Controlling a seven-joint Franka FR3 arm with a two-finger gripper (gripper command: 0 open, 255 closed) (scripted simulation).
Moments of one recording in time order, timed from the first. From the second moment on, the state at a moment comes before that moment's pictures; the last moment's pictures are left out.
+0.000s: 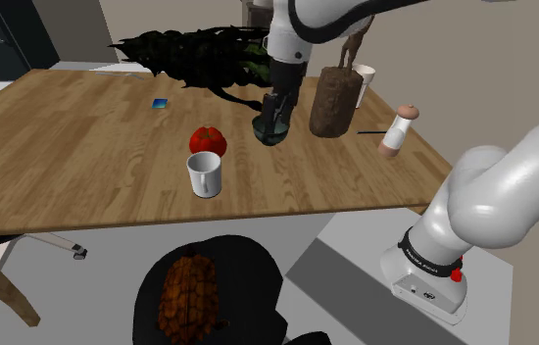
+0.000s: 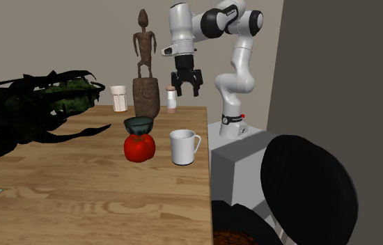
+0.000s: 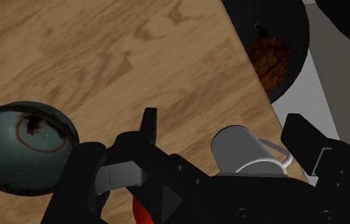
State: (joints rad) arm 0.09 -0.34 0.10 -2.31 0.15 1.95 -0.09
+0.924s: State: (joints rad) arm 0.16 0.17 0.19 -1.96 0.04 2.14 0.03
